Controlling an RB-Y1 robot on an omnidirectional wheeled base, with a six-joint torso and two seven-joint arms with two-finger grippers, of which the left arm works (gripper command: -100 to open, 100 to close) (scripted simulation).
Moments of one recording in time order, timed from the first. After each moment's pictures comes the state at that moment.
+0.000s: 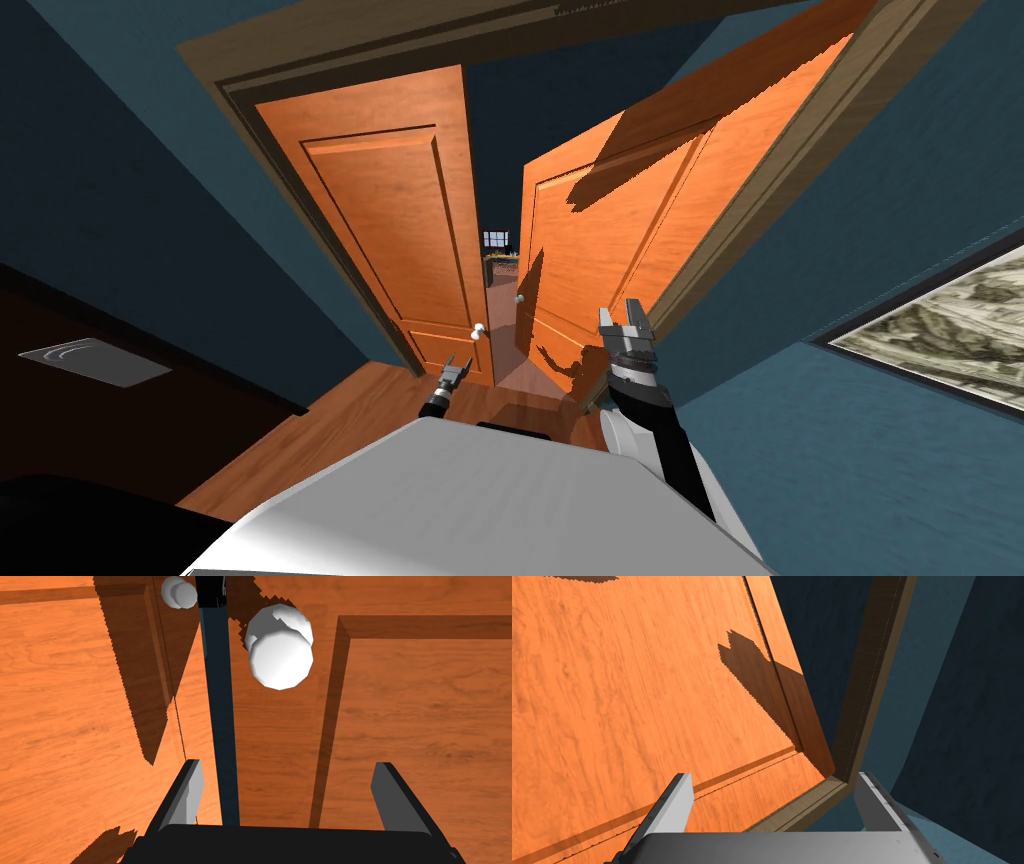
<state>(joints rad) 0.19 0.01 0.32 -1.03 -0.54 -0.85 -1.08</state>
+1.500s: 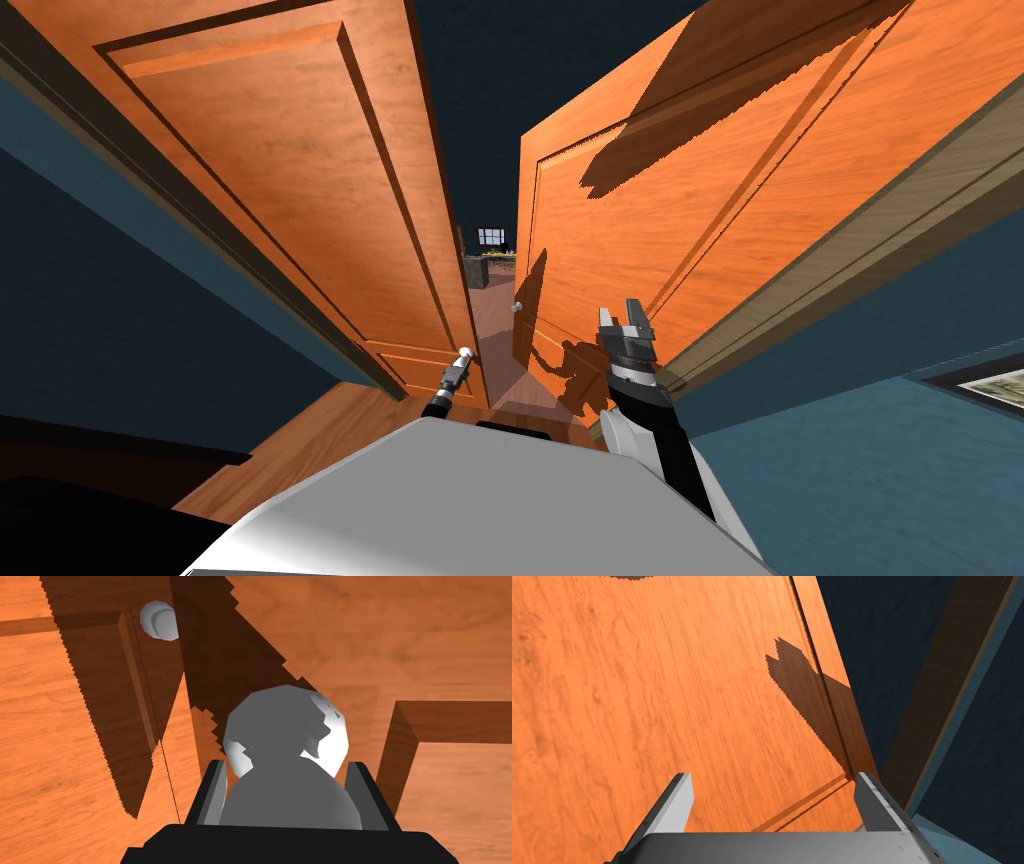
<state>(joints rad) 0.17 0.00 0.34 -0.98 -0.54 -0.86 -1.13</state>
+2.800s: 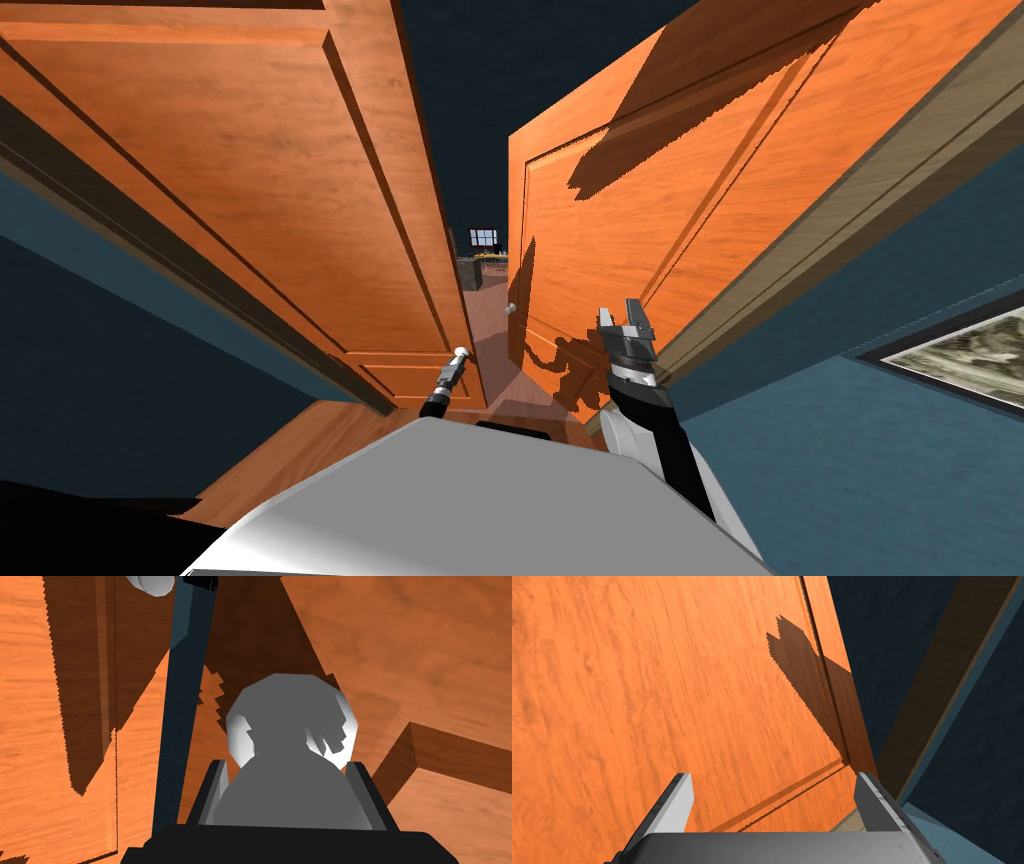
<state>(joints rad) 0.13 0.02 0.35 -0.92 -0.43 -0.87 -0.91</state>
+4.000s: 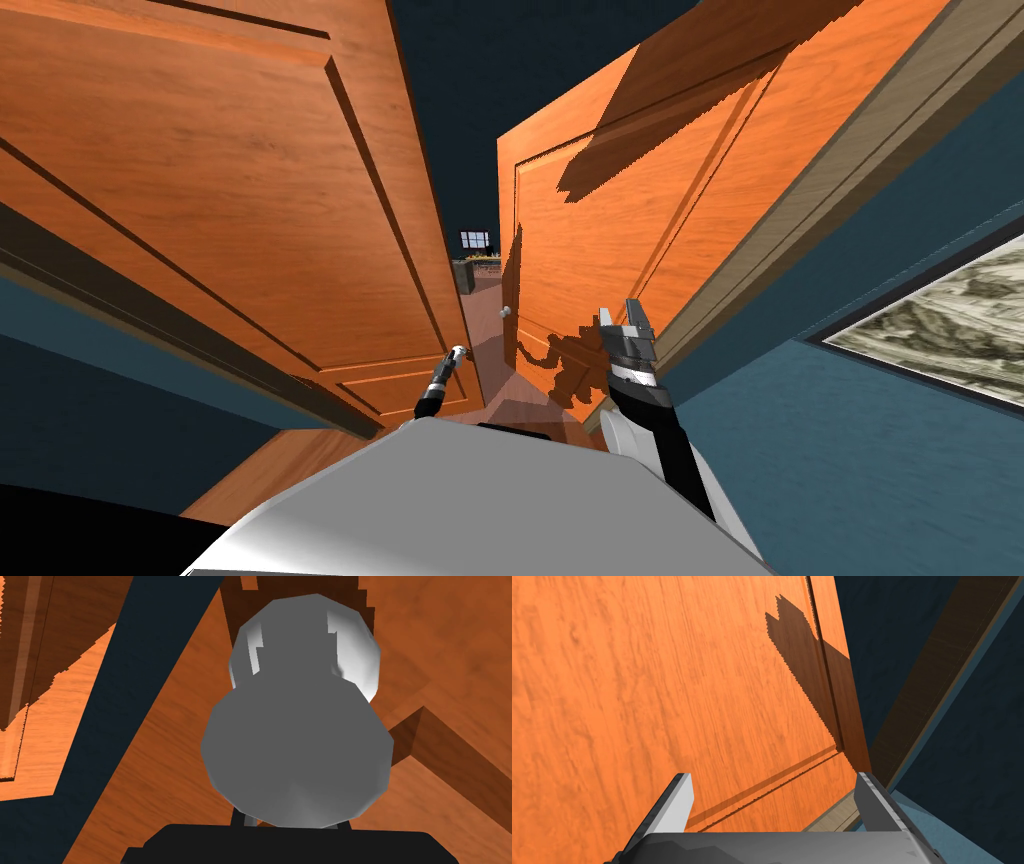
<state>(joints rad) 0.10 0.05 0.37 -0.91 -0.26 -0.89 -0.63</state>
